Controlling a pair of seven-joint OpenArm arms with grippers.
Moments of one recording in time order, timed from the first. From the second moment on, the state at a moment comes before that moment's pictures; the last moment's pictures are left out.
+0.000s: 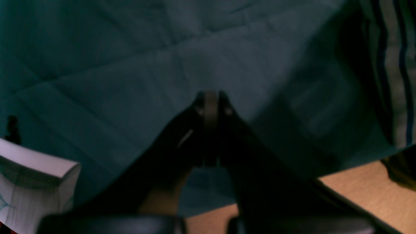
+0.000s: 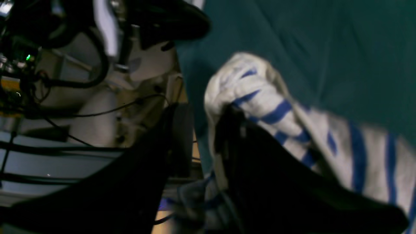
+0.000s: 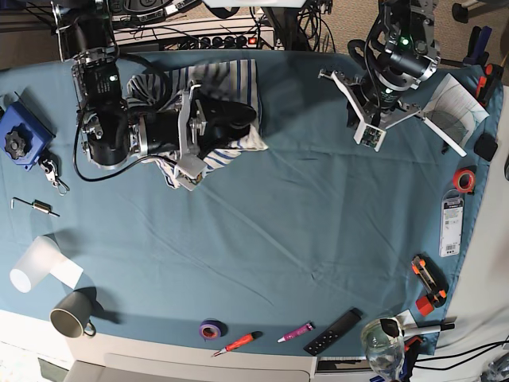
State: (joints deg) left arm 25.3 -7.5 2.9 125.7 -8.3 -12.3 56.9; right arm 2.3 26.6 -10.1 105.2 81.0 39.5 -78.4
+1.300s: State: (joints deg) left arm 16.1 -7.7 12.2 123.0 -24.6 -30.6 50.5; right arm -10.4 21.5 46.0 107.9 58.2 37.2 -78.7
